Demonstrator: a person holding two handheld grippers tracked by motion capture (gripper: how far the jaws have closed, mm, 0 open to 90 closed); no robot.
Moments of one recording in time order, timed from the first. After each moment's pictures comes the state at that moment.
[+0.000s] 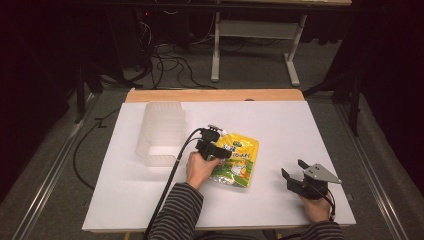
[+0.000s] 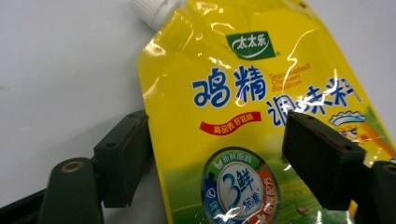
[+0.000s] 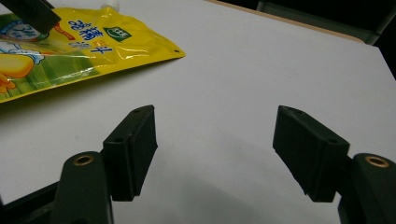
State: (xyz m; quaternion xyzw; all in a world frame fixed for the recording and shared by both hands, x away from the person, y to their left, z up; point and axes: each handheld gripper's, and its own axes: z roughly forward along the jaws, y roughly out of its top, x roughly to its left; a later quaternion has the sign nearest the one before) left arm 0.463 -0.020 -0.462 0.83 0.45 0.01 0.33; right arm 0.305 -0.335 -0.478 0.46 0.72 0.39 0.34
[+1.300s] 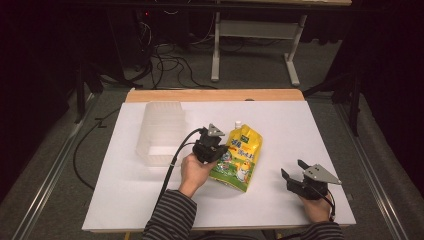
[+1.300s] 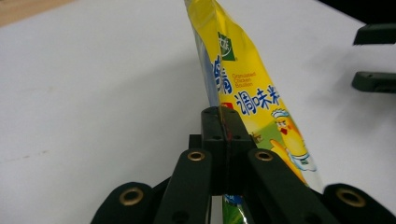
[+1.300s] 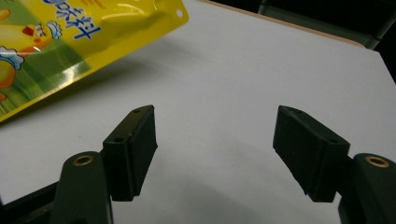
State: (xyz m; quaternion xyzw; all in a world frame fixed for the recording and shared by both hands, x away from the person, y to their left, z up) left arm 0.409 -0.003 -0.396 0.84 0.33 0.09 0.42; right arm 0.304 -0.334 -0.477 0.45 0.72 0.40 0.34
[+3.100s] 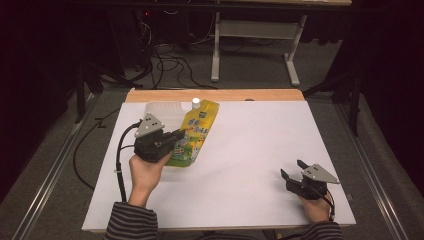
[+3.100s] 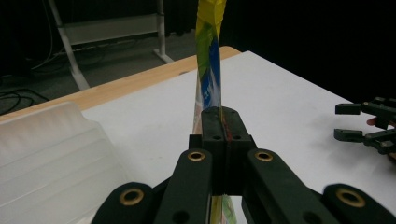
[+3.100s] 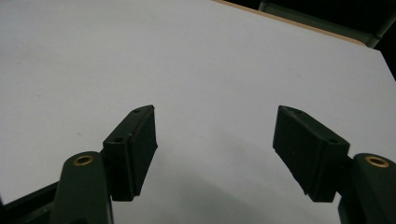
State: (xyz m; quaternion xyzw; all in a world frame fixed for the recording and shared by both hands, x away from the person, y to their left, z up) left arm 0.367 0.123 -0.317 0.76 0.35 0.18 0.52; right arm 0.305 -0.332 -0.478 0.45 0.73 0.39 0.34
